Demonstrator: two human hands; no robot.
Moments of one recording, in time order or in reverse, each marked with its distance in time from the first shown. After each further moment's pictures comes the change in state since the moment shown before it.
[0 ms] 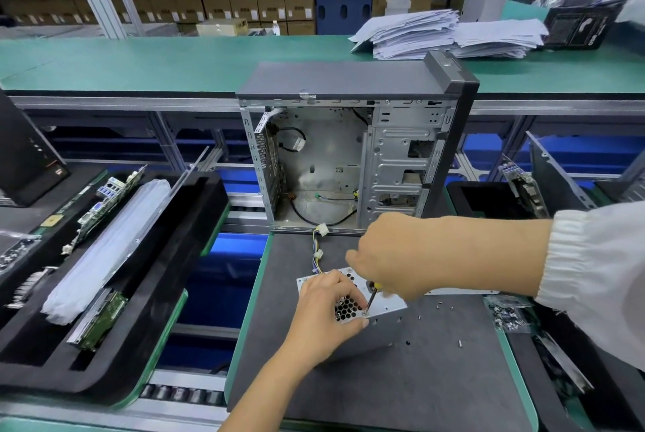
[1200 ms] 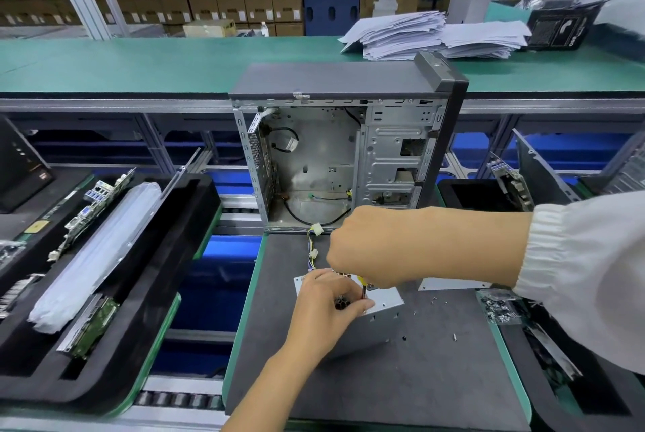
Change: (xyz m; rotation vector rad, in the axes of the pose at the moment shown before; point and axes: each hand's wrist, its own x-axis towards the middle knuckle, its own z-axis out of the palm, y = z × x) left_hand 0.003 0.002 0.007 -0.124 0.138 -0.009; right_hand 0.041 0.013 0.037 0.000 0.222 0.013
